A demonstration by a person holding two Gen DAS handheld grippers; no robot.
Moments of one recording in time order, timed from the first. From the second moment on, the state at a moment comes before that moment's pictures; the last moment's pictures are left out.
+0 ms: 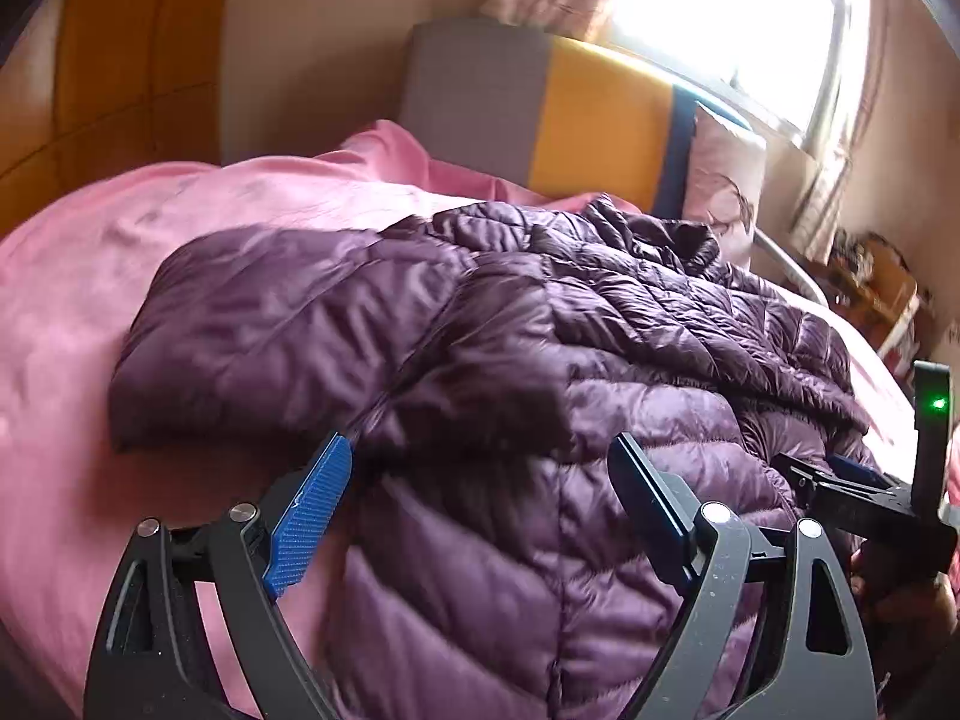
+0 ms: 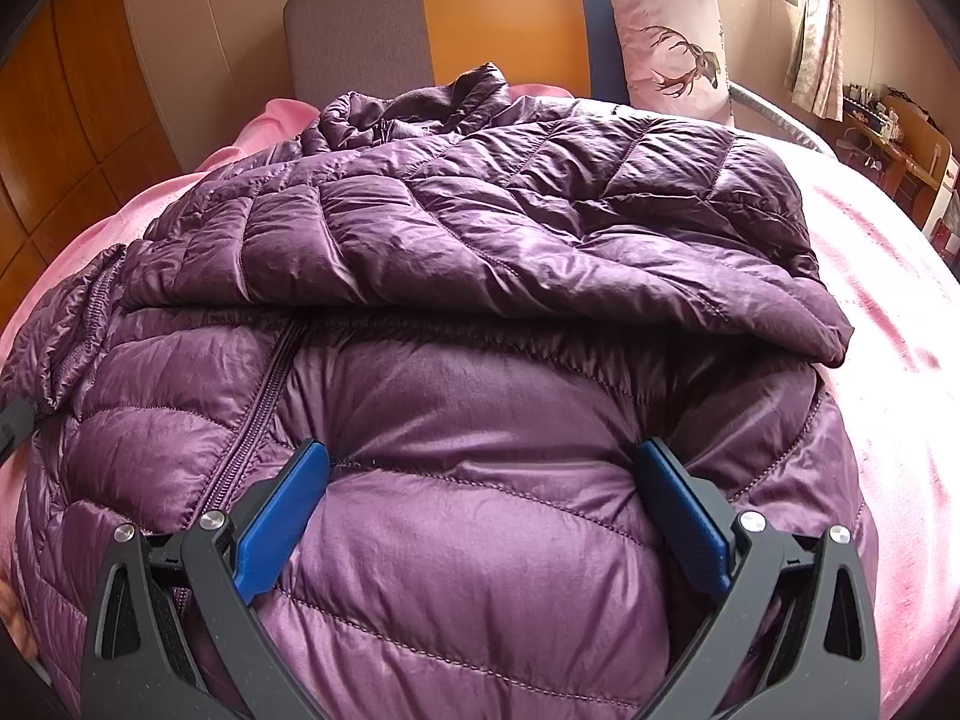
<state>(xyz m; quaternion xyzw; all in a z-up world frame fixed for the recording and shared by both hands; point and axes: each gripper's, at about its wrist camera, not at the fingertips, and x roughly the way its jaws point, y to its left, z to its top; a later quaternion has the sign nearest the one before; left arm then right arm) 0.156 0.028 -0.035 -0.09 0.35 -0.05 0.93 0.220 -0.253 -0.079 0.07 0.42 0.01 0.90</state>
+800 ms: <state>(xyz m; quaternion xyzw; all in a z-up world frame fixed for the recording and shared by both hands) 0.159 0.048 -0.074 -0.14 0.38 -0.04 0.91 0.311 -0.103 -0.032 0.19 0.48 0.29 0.80</state>
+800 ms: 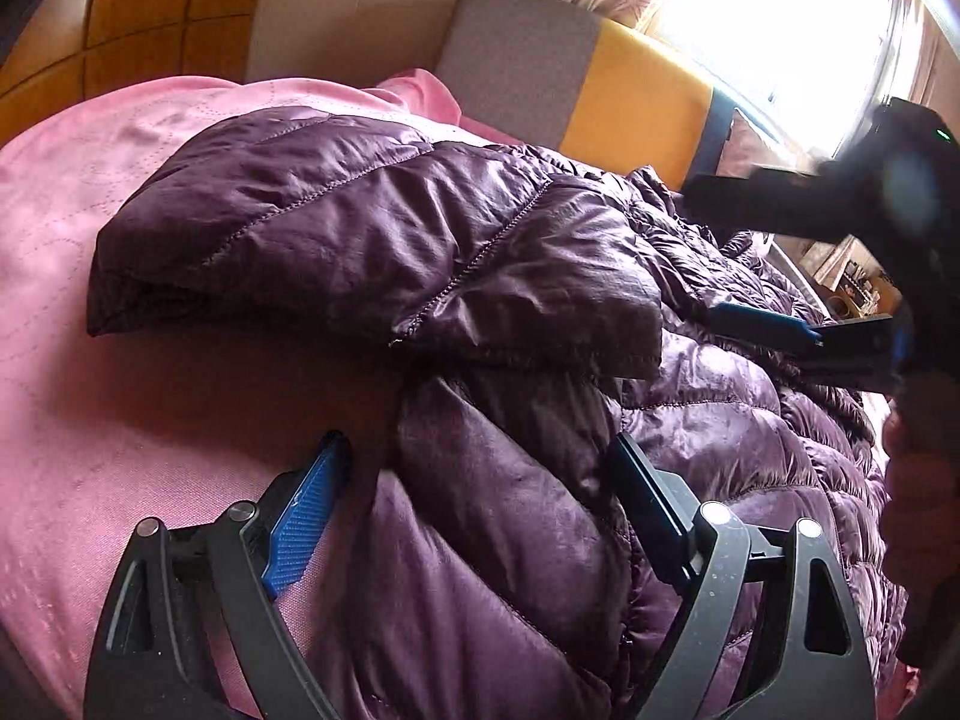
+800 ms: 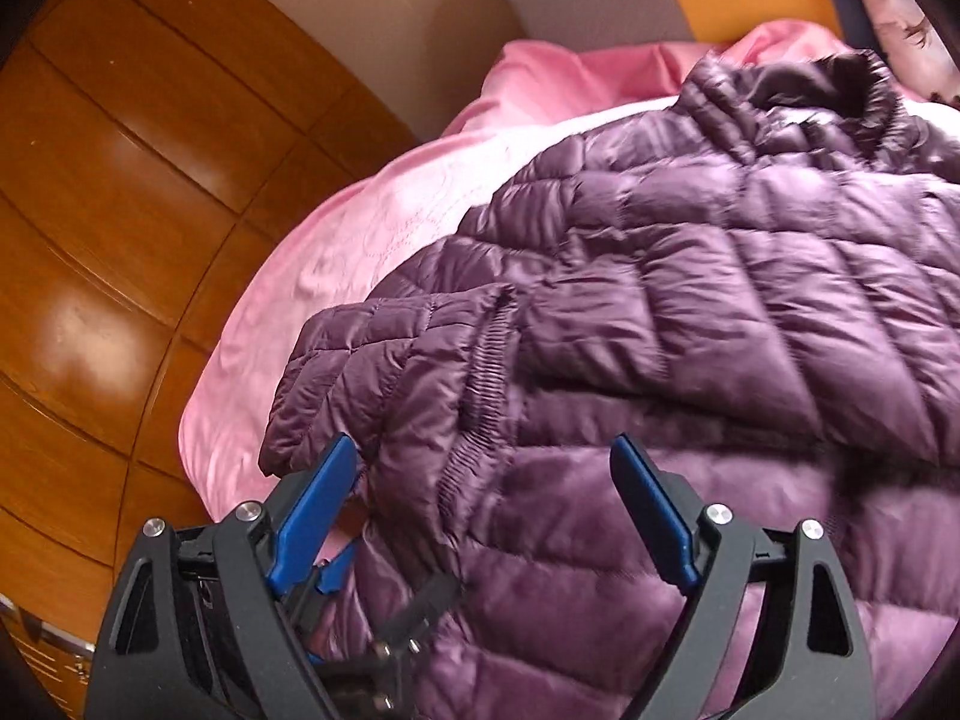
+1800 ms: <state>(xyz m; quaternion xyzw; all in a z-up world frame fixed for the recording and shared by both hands) 0.183 0.096 -0.045 -0.21 0.39 0.07 0.90 0.304 -0.142 0.070 0.20 0.36 0.26 0.87</state>
